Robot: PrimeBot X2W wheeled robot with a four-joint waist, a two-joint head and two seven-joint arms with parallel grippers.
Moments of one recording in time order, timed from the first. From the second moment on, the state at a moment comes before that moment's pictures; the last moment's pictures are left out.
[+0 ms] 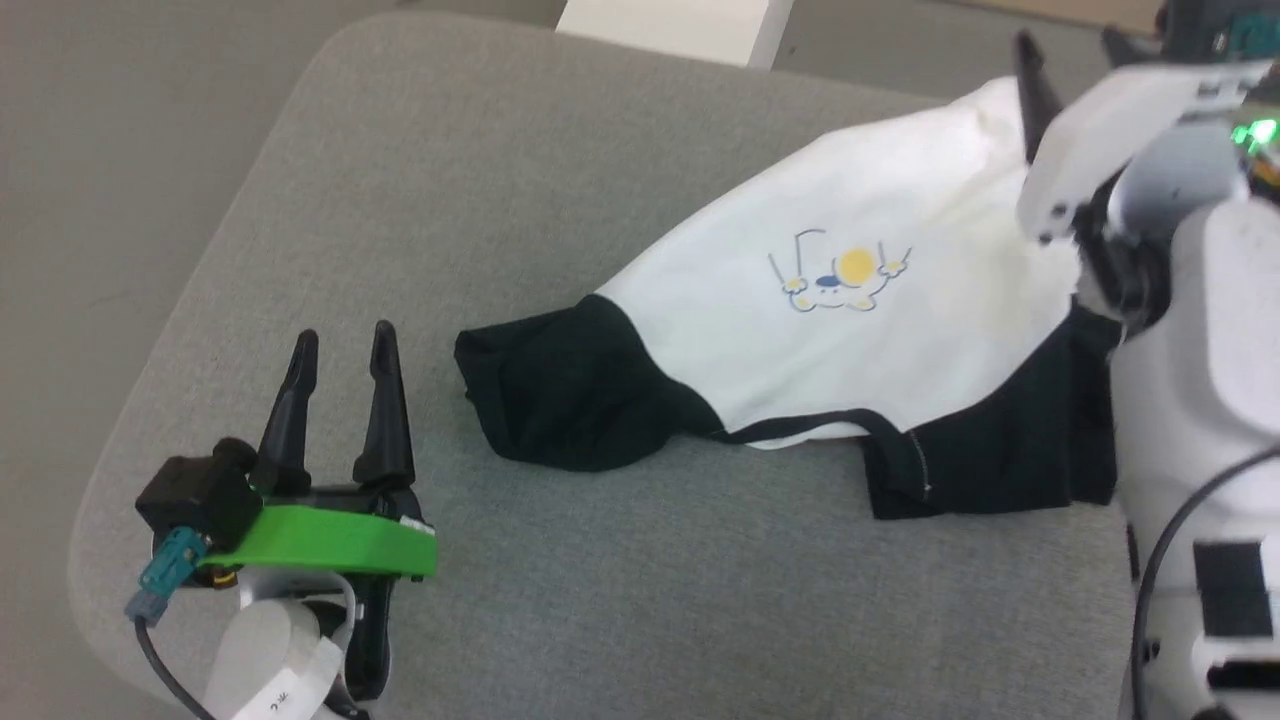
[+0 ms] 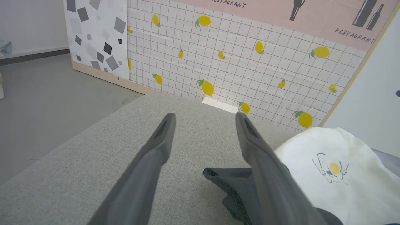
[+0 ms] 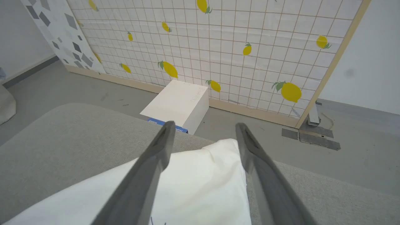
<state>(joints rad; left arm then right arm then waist) -0.17 0.06 0.00 0.06 -0.36 -0.12 -0.26 -0.86 -0.05 -0.17 0.54 -0.04 0.13 0.27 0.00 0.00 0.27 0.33</state>
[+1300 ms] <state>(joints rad) -0.12 0.07 -0.01 0.06 -0.37 -0.12 -0.26 -0.34 -0.07 -0.08 0.24 -0.07 0.13 0.82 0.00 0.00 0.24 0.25</state>
